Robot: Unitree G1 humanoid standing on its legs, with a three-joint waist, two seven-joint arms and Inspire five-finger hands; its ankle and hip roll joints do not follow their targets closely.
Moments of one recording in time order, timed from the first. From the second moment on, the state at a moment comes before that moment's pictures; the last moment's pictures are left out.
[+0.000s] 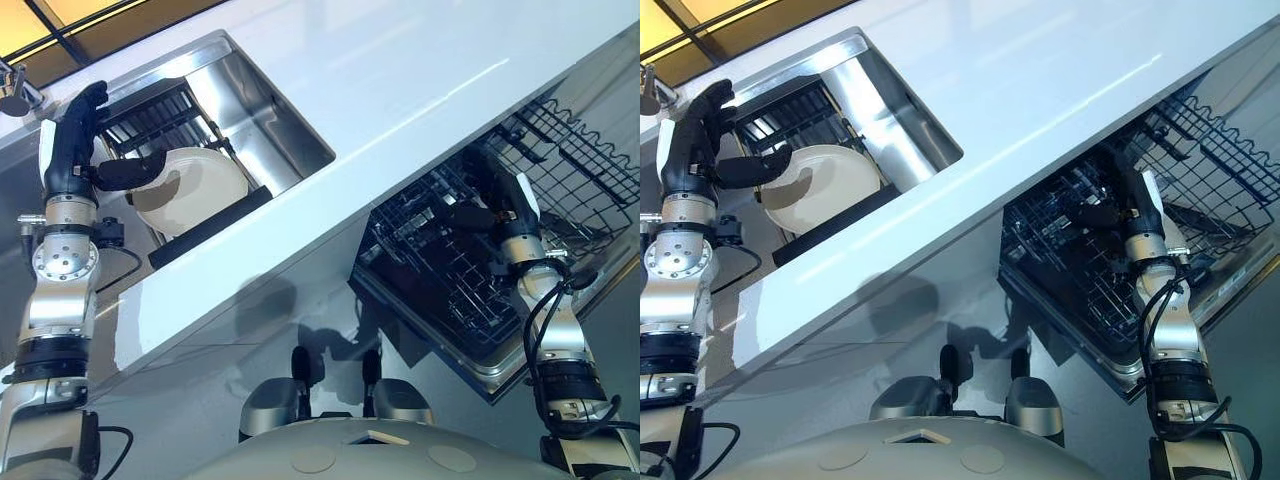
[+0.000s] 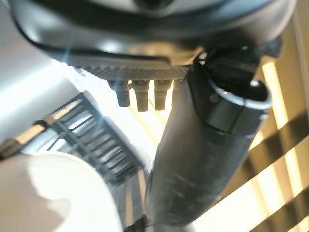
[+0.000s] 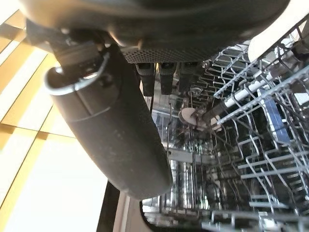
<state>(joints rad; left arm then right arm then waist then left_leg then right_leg) -0.19 0.75 0.19 0.28 -0.11 -0.08 0.08 -0.09 -0.49 -0.10 0.16 0.15 -0.11 0.09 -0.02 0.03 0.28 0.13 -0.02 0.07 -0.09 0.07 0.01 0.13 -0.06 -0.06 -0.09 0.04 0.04</state>
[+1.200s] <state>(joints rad) -0.28 0.99 0.07 0.52 -0.18 0.17 -0.51 -0.03 -0.59 0.01 0.09 0.18 -0.12 0.18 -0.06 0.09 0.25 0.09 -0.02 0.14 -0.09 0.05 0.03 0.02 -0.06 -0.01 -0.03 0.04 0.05</state>
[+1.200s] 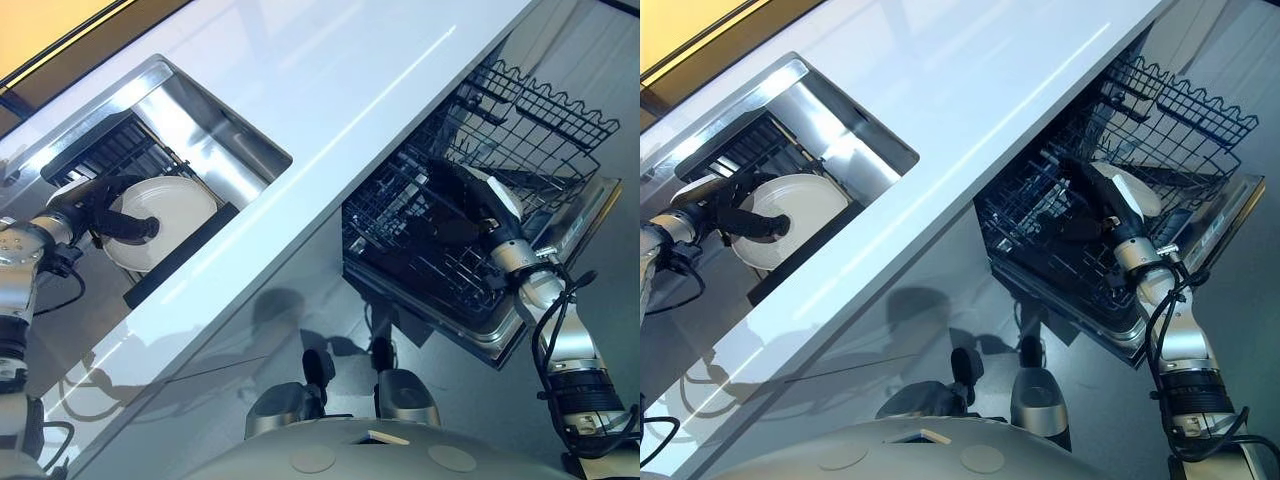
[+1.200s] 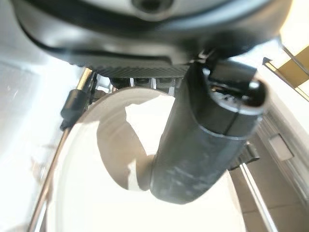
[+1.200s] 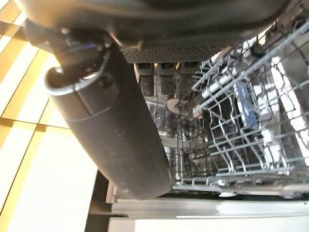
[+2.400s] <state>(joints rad) -0.15 0.71 0.31 -0.03 0.00 -0.42 0.52 -0.06 -0.56 -0.18 -0.04 0.05 -0.18 -0.26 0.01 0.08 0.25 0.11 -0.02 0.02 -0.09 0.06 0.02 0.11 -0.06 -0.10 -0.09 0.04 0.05</state>
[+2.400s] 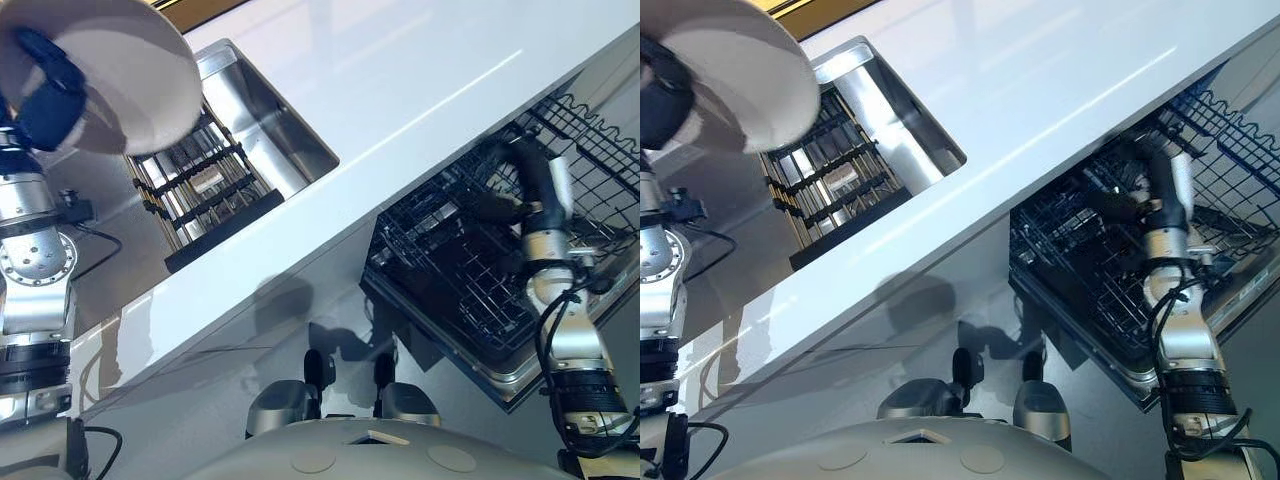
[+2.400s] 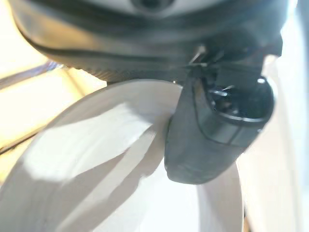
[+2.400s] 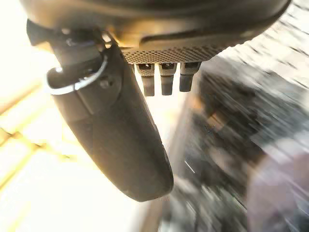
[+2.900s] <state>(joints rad) -0.31 0.71 0.06 -0.14 0.23 -0.39 0.67 -0.28 -0.57 -0.08 -0.32 0.24 -0.31 -0.17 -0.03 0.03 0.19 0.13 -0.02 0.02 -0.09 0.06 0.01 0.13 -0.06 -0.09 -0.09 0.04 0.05</state>
